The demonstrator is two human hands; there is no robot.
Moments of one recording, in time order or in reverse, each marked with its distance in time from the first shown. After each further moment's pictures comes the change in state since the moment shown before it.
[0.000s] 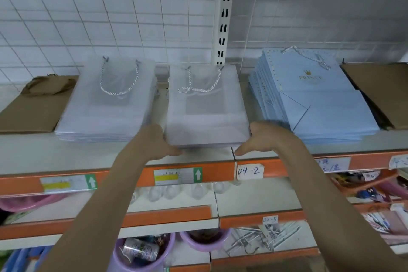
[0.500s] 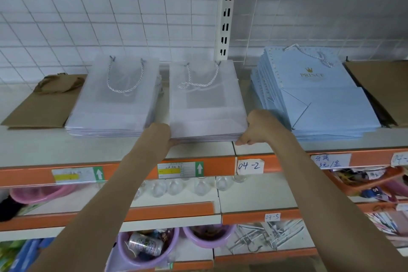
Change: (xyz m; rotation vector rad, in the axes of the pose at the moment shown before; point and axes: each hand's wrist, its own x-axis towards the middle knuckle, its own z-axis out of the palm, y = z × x) left_hand -0.003 0.001 0.012 0.235 0.170 0.117; right_hand 0.011 -0.005 0.001 0.089 0.119 -0.056
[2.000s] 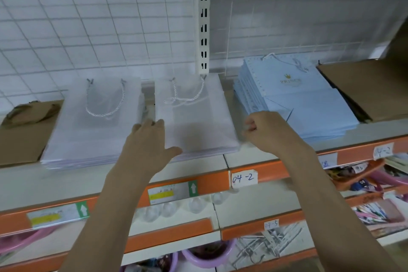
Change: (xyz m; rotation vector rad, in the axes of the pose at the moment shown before) left_hand -0.011 0.025 -0.037 0.095 0.153 0.101; right_hand -0.028 0.010 -0.012 0.017 0.413 -0.017
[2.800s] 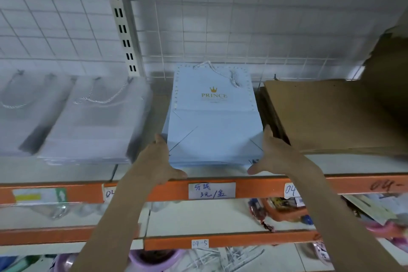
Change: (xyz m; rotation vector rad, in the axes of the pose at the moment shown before) left_hand 0.039 0.239 0.077 -0.300 -0.191 -0.248; right_hand 0.047 0.244 -0.098 -0.015 -0.399 0.045
